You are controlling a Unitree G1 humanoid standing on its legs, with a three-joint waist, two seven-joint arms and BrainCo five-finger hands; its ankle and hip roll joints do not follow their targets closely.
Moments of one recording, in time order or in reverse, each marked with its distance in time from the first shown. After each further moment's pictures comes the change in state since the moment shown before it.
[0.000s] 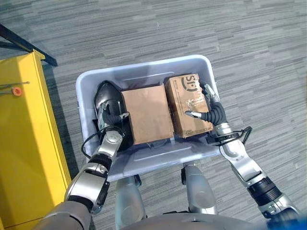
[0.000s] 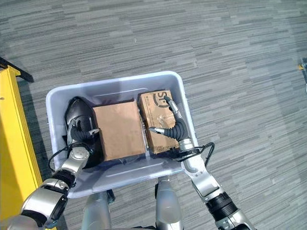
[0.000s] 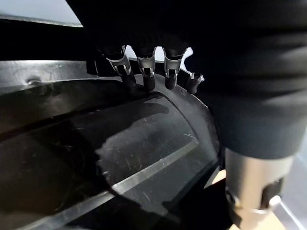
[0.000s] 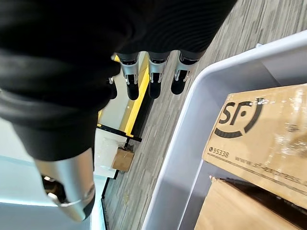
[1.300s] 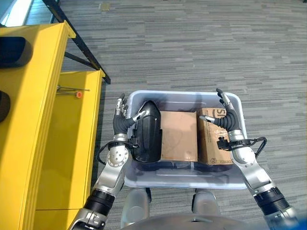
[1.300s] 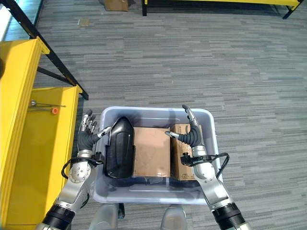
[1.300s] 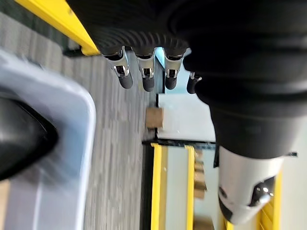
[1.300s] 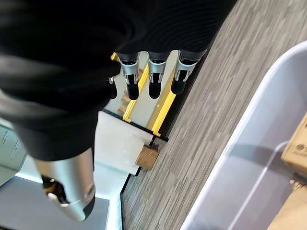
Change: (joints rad) left arm 0.456 -0.070 -0.030 -0.950 -0.245 -0.114 -0.184; right arm 0.103 0.018 -0.145 0.019 -0.111 0.078 -0.048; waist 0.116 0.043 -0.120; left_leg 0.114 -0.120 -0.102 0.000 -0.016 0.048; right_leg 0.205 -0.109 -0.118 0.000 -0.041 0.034
